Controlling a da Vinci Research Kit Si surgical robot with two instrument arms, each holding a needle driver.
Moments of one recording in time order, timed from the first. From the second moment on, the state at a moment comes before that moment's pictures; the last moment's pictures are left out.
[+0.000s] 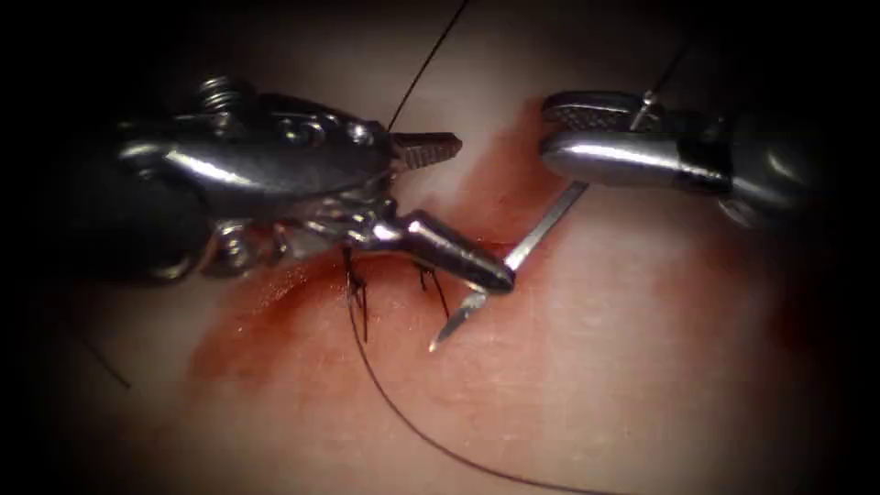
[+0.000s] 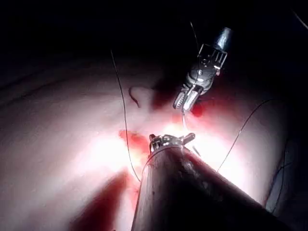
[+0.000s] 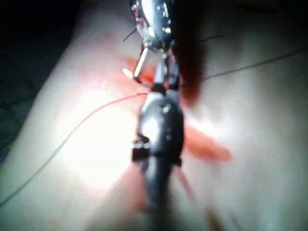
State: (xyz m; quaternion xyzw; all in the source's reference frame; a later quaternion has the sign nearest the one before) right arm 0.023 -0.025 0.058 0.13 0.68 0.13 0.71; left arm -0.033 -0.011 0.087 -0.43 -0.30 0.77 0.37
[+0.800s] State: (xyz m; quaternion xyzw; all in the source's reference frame) right arm 0.024 -0.025 0.057 0.10 0.71 0.05 0.69; left arm -0.034 -0.014 0.088 -0.46 -0.42 0.70 0.35
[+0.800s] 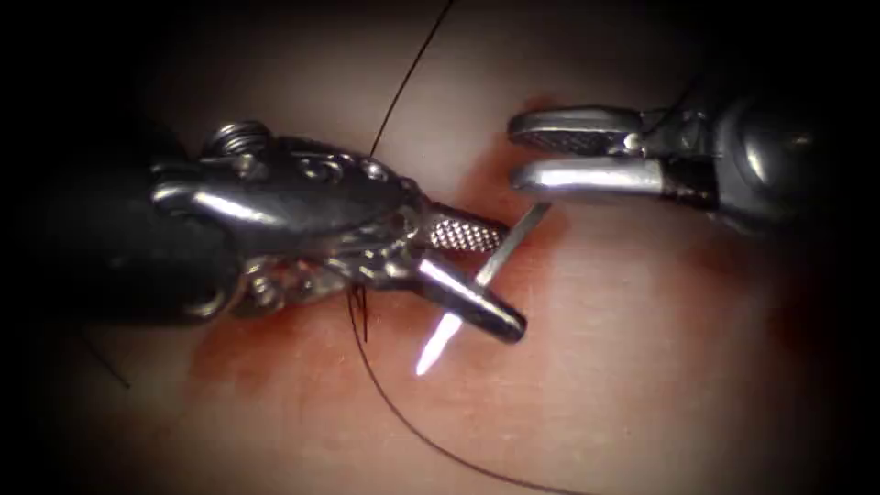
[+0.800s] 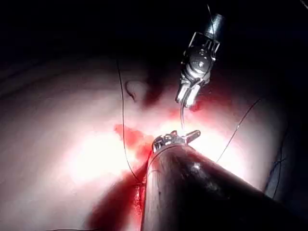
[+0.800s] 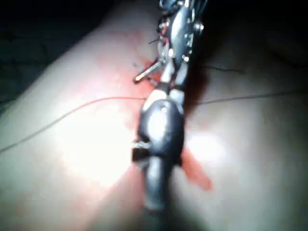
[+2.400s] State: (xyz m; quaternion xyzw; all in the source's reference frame) right arm 0.028 -0.025 0.054 -0.08 0.55 0.15 0.82; left arm -0.032 -0.012 0.088 -0.51 -0.32 0.66 0.45
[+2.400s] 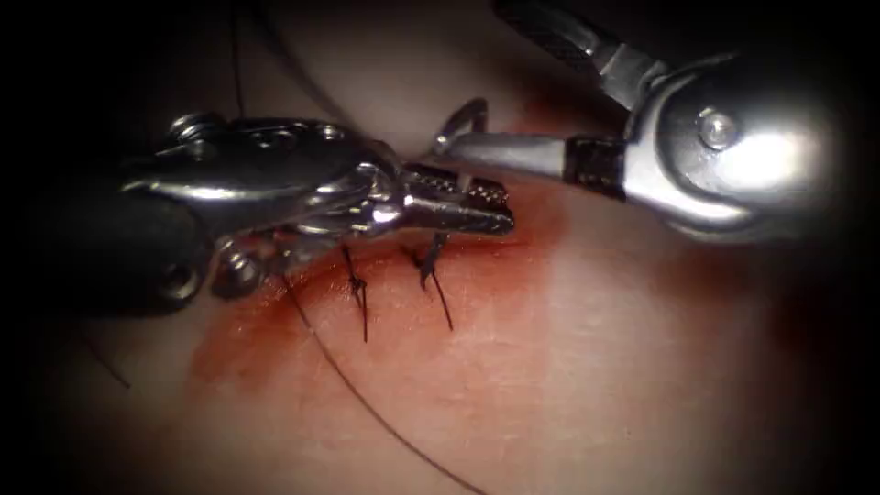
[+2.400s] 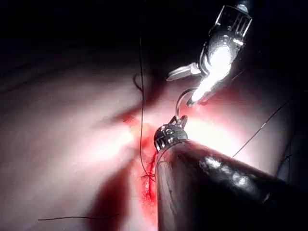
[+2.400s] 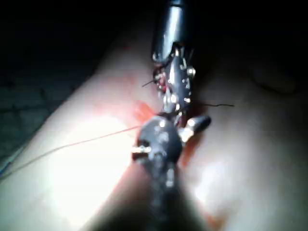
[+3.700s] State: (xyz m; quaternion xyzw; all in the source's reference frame) right arm 0.026 -0.026 0.057 -0.01 0.59 0.00 0.81; left arm -0.034 -0.011 0.086 -0.55 -0.28 0.69 0.37
